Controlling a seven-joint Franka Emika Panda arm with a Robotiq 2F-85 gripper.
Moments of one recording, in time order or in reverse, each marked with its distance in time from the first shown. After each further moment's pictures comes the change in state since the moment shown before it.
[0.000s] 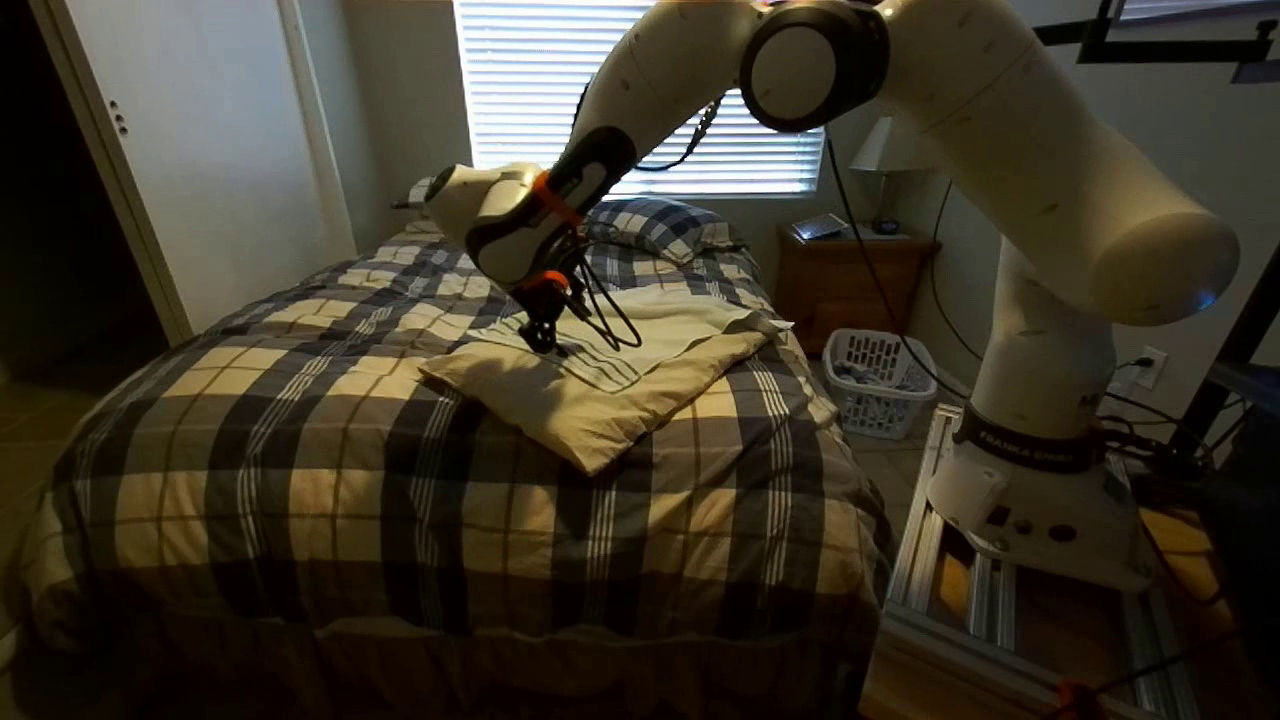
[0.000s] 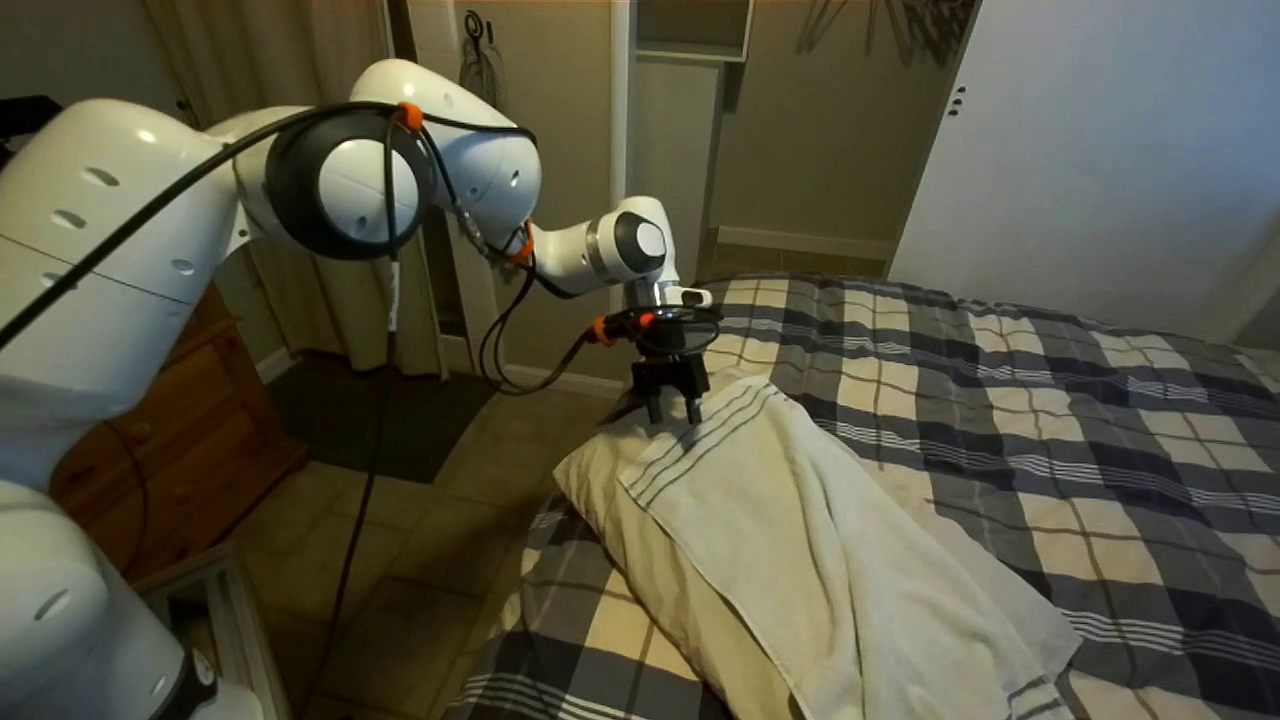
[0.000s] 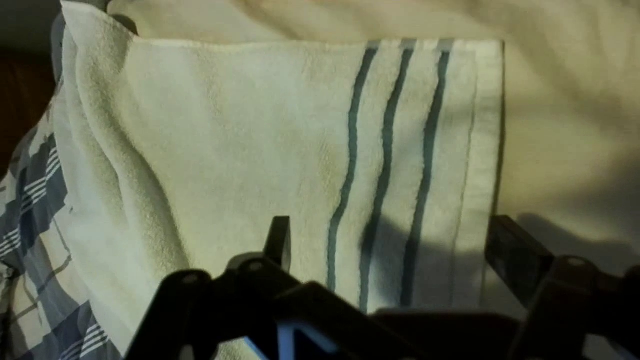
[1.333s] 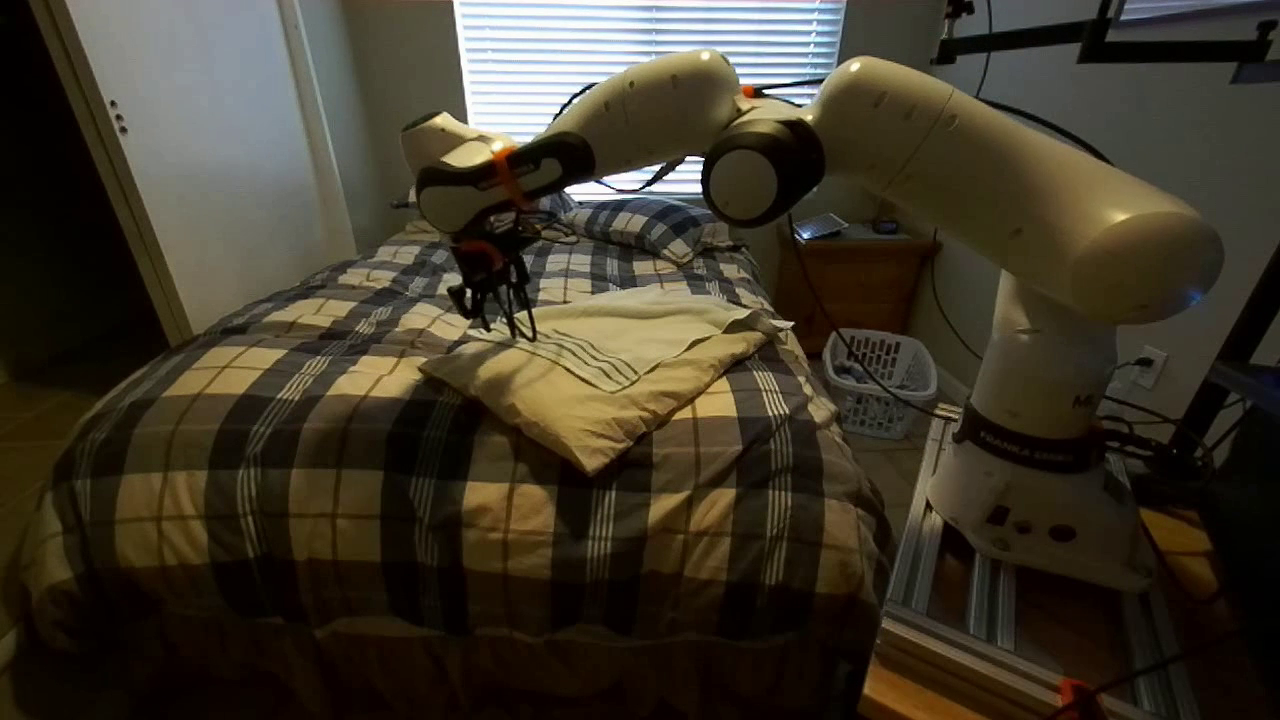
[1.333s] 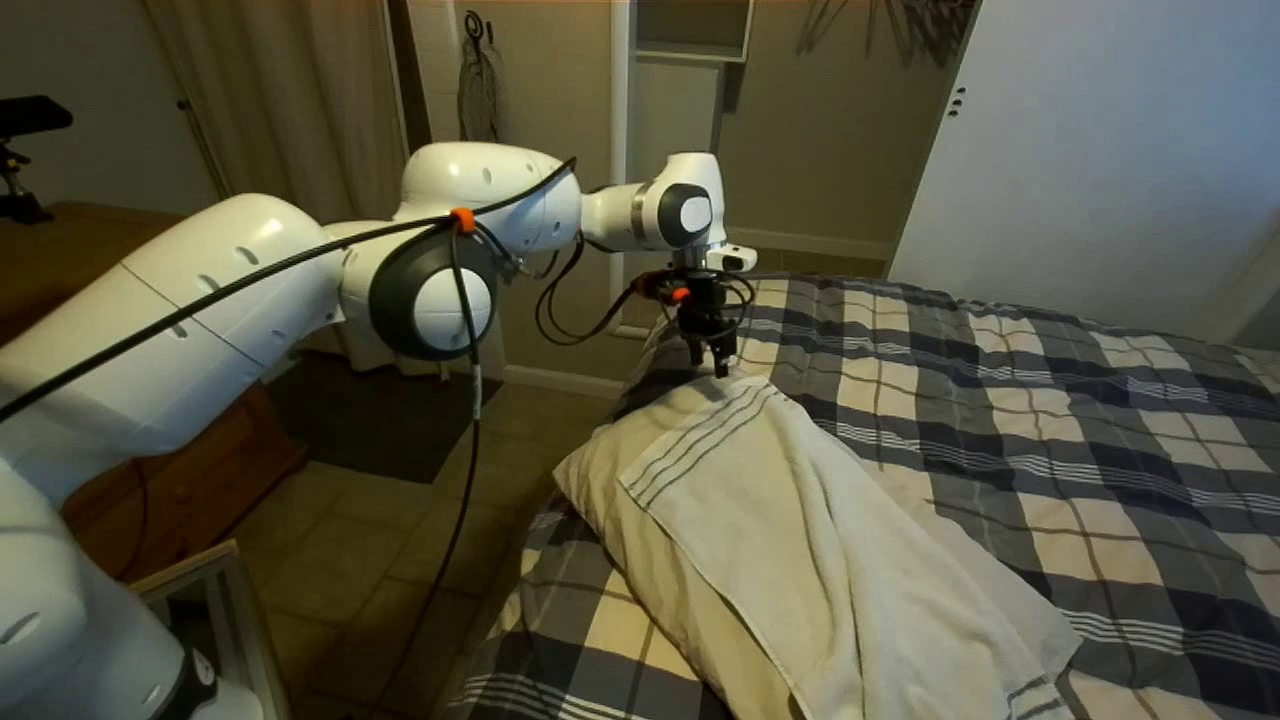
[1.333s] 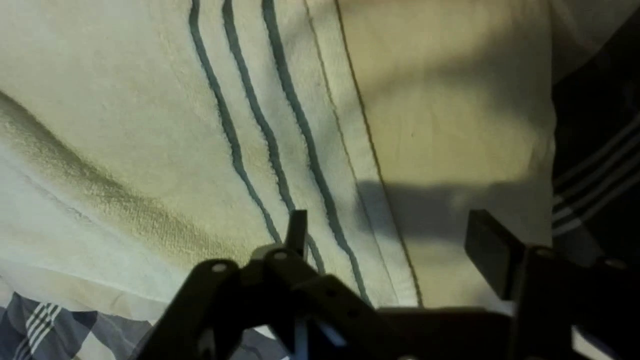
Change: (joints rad) arm -0.110 0.309 0.039 0.666 0.251 -0.071 0.069
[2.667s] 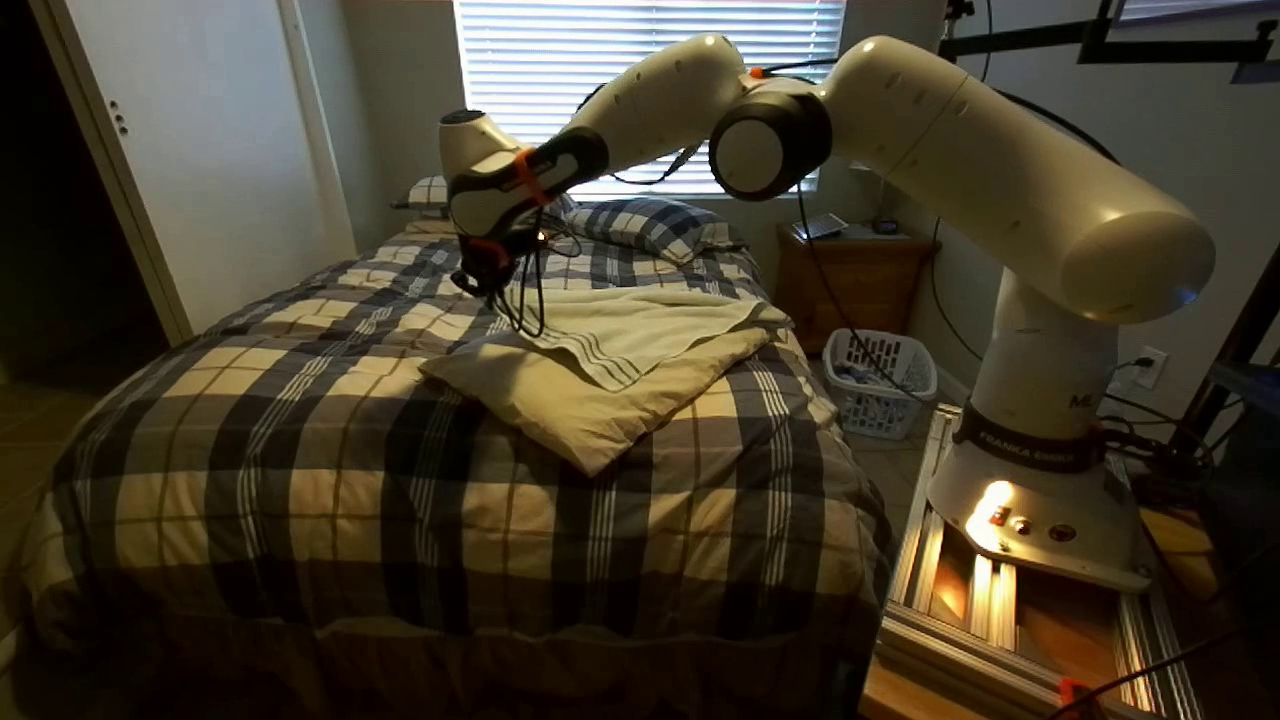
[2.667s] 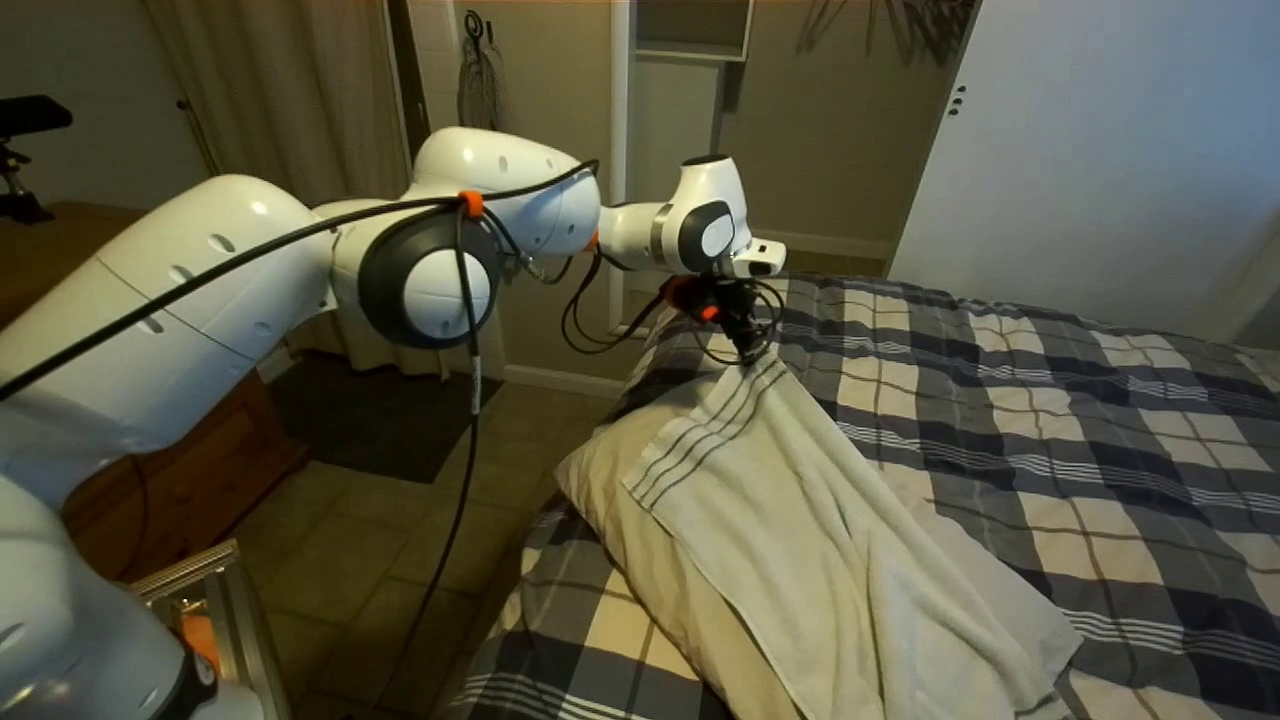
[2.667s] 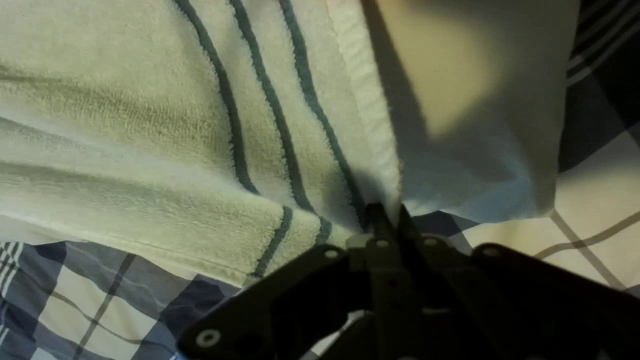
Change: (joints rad) arm -0.056 -0.074 0.002 -0.177 0.018 0.401 0.021
